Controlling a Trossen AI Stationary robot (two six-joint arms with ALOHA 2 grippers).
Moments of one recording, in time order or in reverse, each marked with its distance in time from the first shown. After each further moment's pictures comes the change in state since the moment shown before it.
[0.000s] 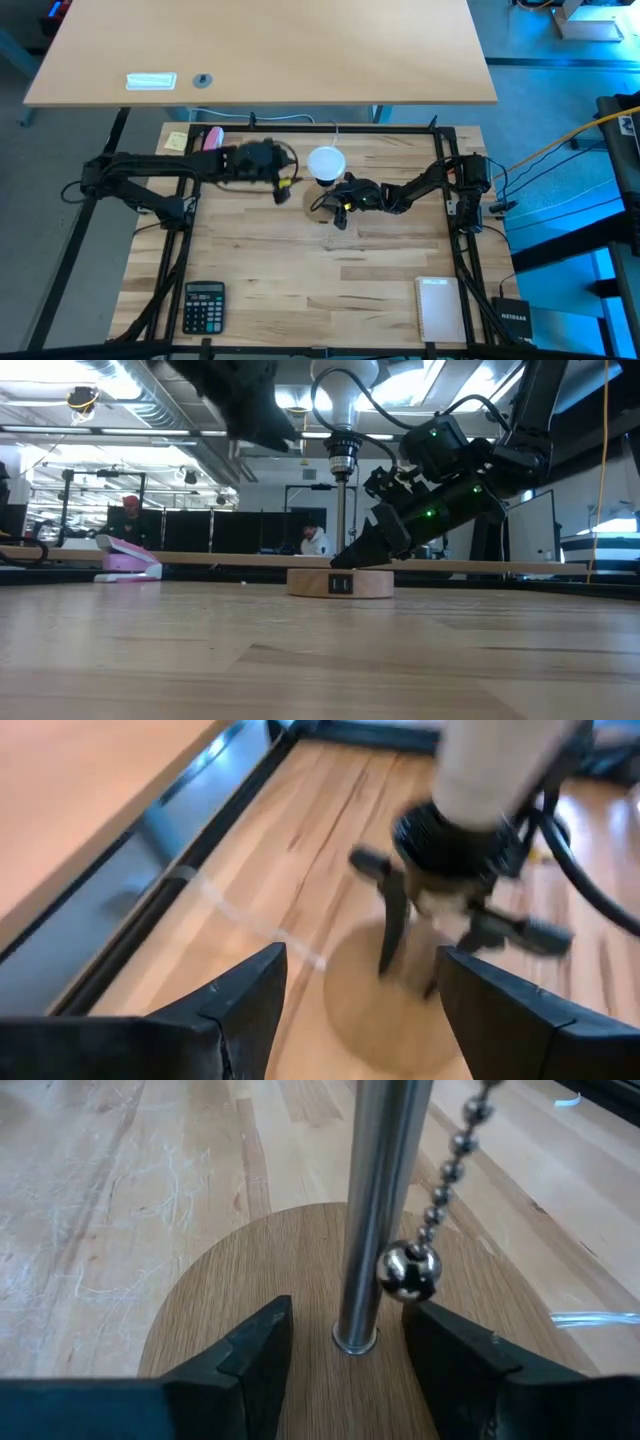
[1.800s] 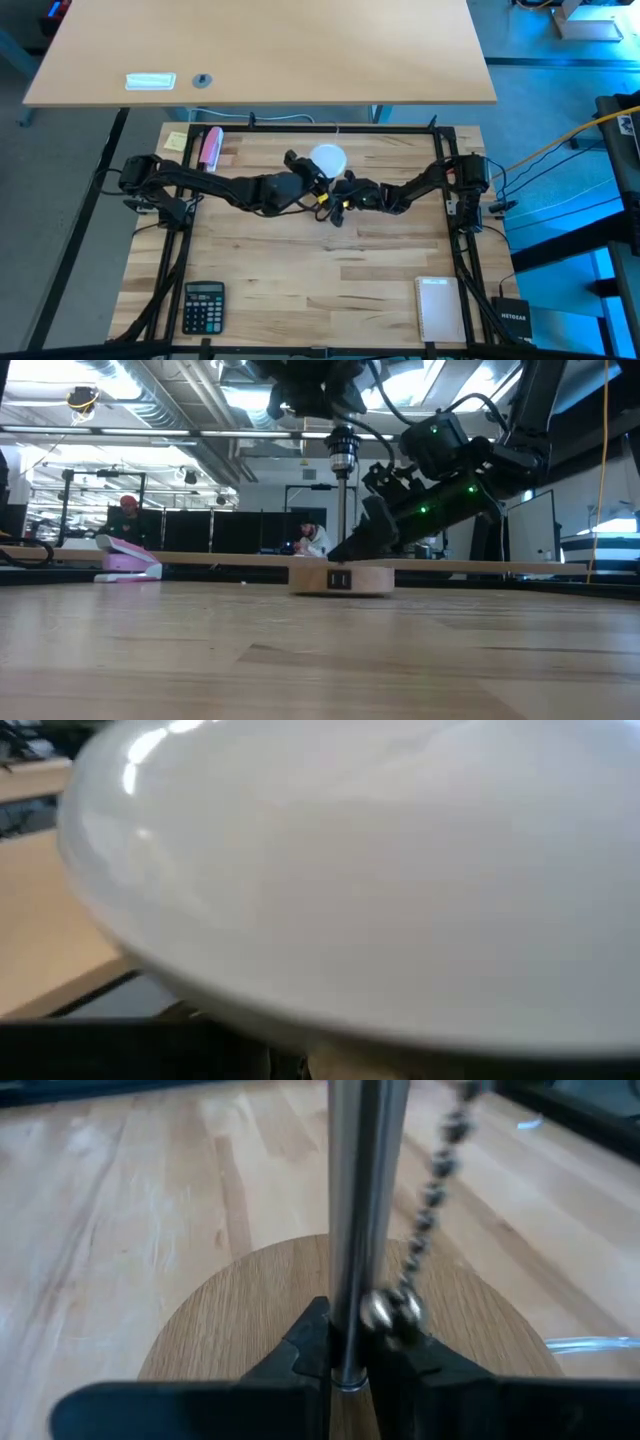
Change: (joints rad) left arm -0.249 0.342 0.174 0.532 -0.589 -0.072; right arm 0.001 0.019 -0.004 0.044 0.065 0.056
